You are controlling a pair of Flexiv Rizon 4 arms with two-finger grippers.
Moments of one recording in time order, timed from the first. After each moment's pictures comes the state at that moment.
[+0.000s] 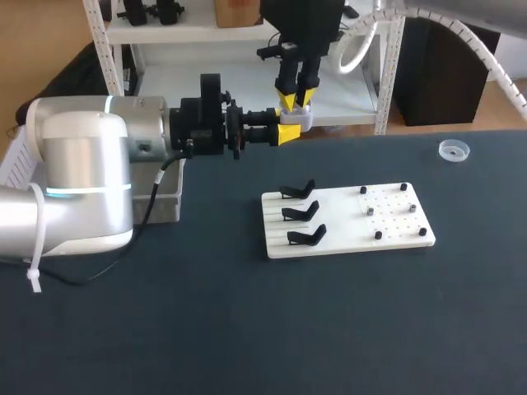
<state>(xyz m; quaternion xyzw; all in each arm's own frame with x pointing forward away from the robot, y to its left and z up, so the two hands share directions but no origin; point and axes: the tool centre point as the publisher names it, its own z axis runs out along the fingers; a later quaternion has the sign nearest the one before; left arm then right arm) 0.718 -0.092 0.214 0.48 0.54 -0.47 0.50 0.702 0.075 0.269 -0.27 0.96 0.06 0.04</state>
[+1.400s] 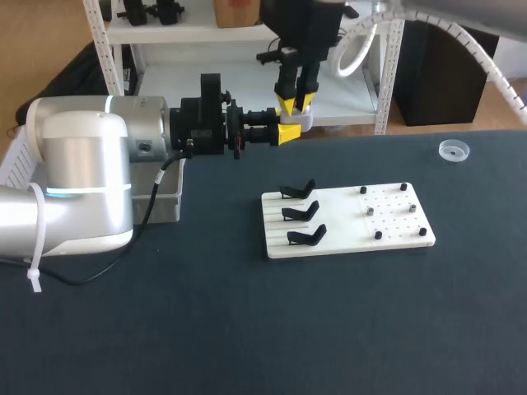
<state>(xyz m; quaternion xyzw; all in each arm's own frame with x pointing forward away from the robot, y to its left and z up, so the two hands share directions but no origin) 0.718 -0.093 0.214 0.48 0.54 -0.47 0.50 0.699 0.077 0.262 -0.28 0.96 0.07 0.03</state>
